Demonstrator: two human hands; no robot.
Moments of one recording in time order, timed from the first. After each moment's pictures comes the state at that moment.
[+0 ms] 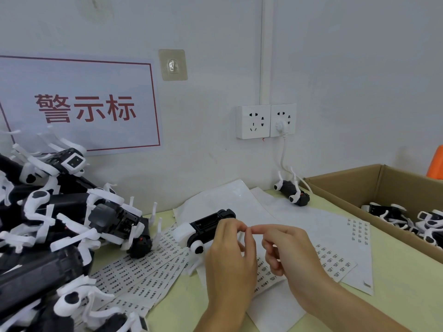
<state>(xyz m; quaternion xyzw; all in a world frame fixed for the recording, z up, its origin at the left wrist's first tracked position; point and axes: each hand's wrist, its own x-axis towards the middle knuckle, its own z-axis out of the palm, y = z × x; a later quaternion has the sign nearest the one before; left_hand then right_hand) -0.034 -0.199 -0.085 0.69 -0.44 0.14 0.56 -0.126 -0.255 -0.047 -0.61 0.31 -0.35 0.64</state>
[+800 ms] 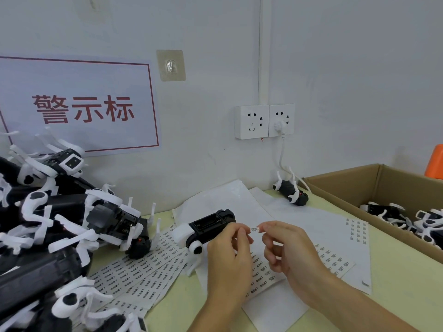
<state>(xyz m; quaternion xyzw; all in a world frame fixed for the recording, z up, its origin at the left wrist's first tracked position) -0.028 -0.199 -0.082 0.65 -0.41 -0.04 0.64 -0.124 -0.272 -0.055 -0.57 0.31 -0.34 0.68</state>
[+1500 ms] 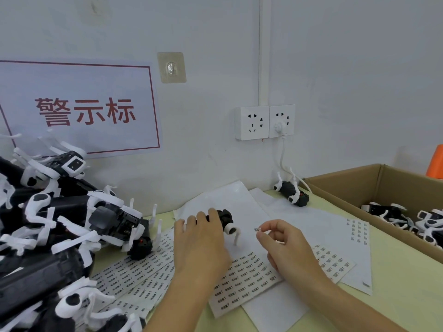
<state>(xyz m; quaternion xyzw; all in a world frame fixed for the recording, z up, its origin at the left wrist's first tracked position) 0.004 -0.176 -0.032 0.88 -0.46 0.12 0.07 -0.123 -0.278 -0.071 -0.70 0.32 -0.39 0.51</state>
